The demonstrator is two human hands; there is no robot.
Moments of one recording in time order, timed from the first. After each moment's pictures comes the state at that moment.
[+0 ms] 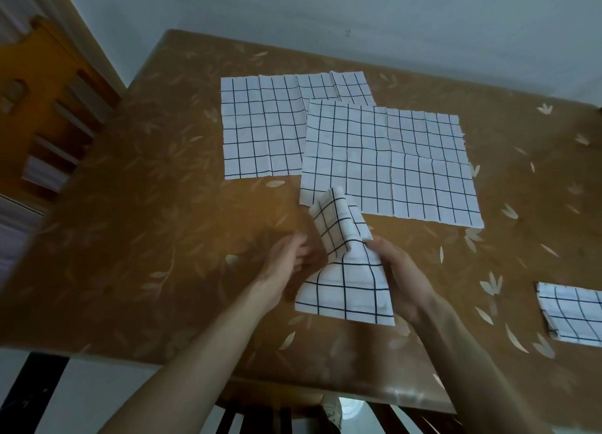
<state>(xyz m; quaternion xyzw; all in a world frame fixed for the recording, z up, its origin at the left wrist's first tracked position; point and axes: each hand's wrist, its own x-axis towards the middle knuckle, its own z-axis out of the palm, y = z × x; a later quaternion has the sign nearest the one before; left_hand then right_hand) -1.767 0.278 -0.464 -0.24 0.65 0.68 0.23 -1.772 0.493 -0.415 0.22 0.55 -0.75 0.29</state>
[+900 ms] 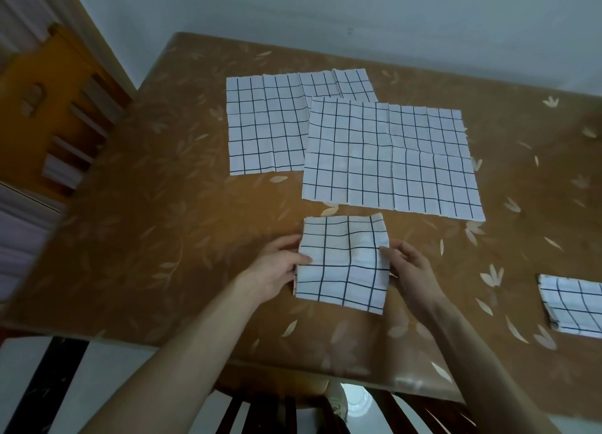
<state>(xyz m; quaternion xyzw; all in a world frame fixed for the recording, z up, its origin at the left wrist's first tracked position) -1.756 0.265 -0.442 -0.31 0.54 0.73 0.29 -1.752 0.522 -0.437 0.21 0.68 -0.68 0.18</state>
